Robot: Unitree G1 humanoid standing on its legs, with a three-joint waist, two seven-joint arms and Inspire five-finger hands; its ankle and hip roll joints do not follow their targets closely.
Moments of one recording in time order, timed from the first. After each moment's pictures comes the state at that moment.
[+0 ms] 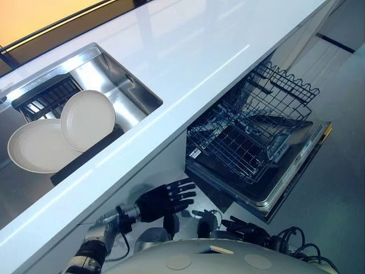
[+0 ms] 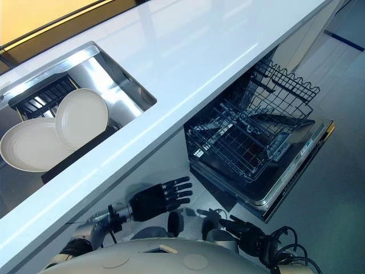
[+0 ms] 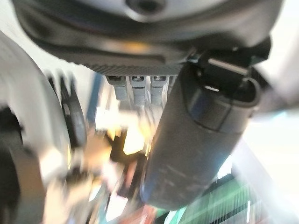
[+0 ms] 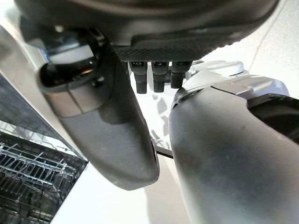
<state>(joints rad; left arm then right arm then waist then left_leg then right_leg) 0.08 0.36 -0.20 0.37 -0.59 0.28 -1.16 0.03 -0.31 -0.04 1.20 0.45 0.22 0.42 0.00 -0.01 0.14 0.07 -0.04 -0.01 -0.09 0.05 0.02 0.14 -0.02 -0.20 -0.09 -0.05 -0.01</state>
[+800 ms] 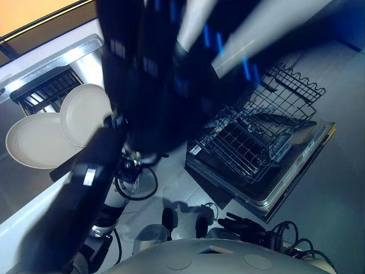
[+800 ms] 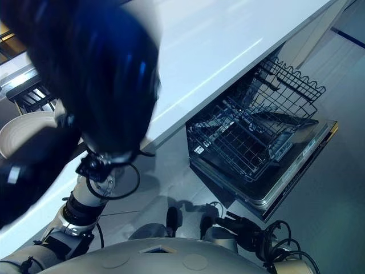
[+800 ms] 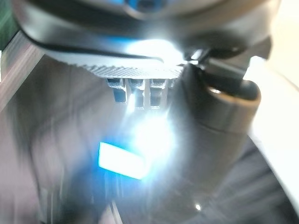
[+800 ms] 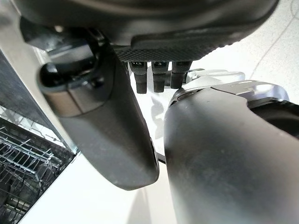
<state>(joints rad) -0.29 0.35 -0.24 -0.41 -1.25 -0.34 -0.52 0.02 -0.29 0.08 1.21 0.47 0.16 0.36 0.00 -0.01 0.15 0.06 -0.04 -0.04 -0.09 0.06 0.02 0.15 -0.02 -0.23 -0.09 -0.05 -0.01</state>
